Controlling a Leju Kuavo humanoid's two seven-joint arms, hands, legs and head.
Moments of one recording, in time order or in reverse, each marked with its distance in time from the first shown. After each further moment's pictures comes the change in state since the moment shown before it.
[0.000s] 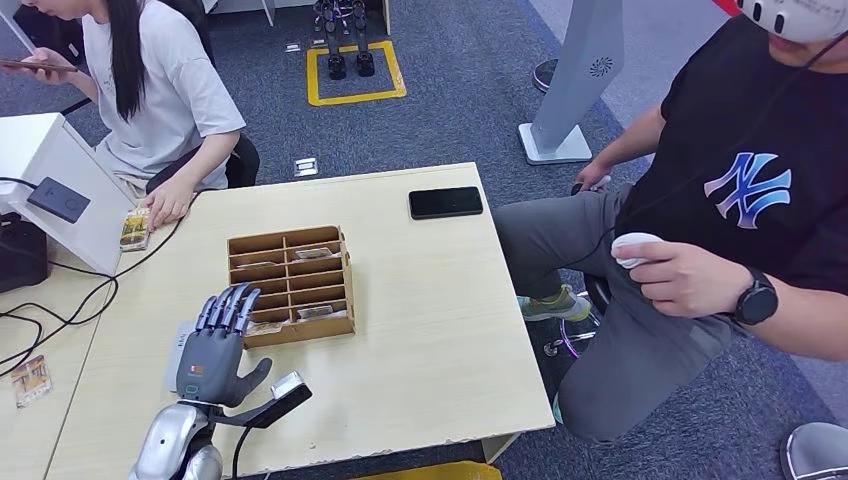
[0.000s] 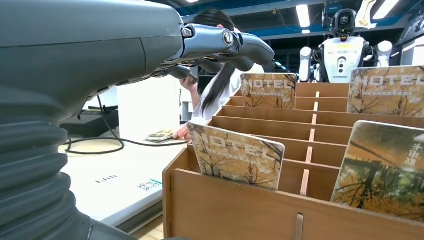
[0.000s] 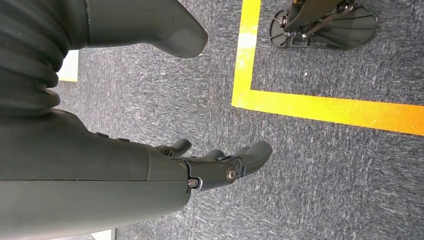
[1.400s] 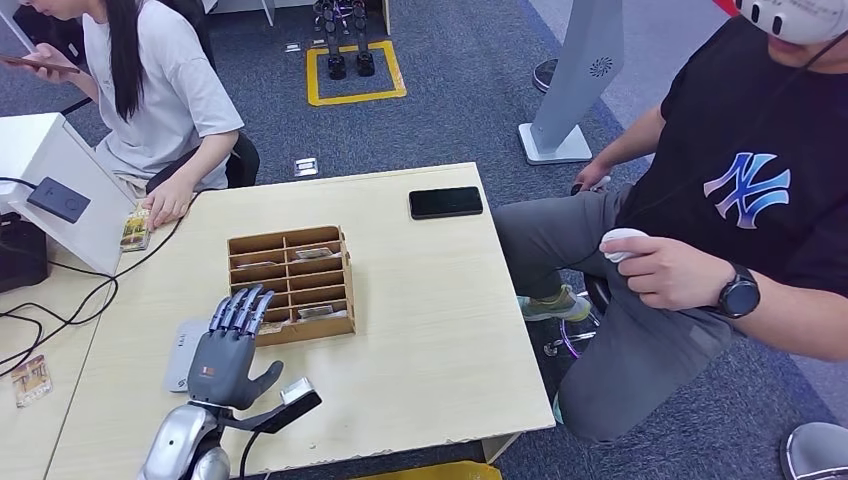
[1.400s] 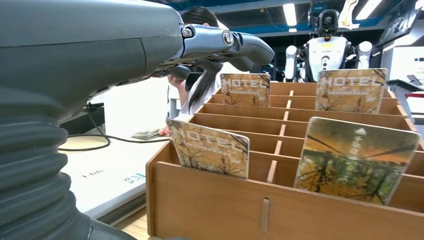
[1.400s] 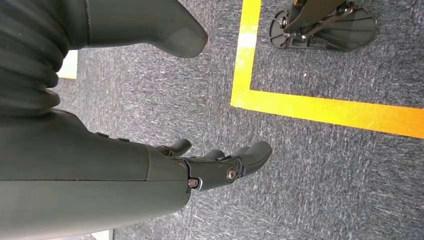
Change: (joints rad) left arm 0.009 -0.006 -0.041 -0.014 0.008 -0.014 -0.015; right arm -0.001 0.003 0.000 0.000 0.014 0.000 -0.003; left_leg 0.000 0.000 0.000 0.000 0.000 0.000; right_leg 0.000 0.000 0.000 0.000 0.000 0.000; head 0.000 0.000
